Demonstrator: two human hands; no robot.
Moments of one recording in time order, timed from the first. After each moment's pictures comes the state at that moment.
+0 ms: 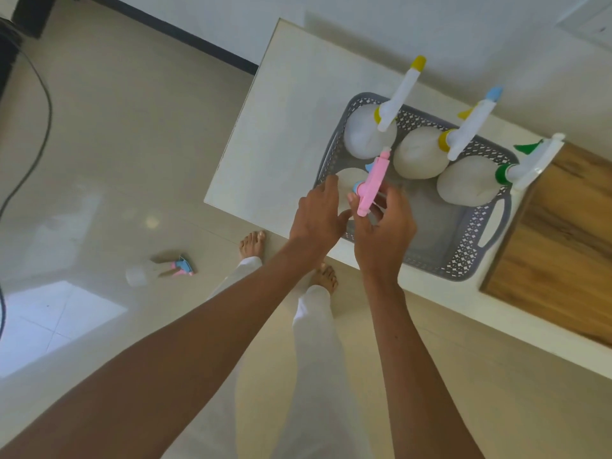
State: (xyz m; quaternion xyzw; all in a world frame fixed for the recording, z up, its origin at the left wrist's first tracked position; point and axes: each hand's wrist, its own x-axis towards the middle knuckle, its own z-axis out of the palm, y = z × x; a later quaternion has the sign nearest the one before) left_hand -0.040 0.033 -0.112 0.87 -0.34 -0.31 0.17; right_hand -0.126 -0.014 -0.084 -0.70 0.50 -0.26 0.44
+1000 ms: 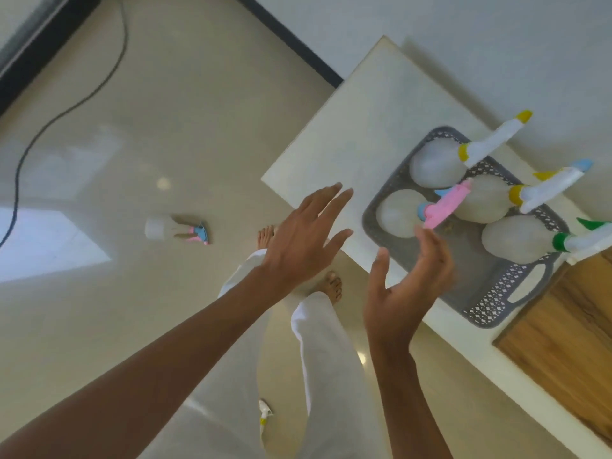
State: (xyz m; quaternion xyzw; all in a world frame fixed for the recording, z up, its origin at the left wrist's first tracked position) left_hand -0.022 0.159 -0.084 0.89 -0.34 -0.18 0.25; right_hand -0.138 0.063 -0.044 -0.83 0.41 -0.26 0.27
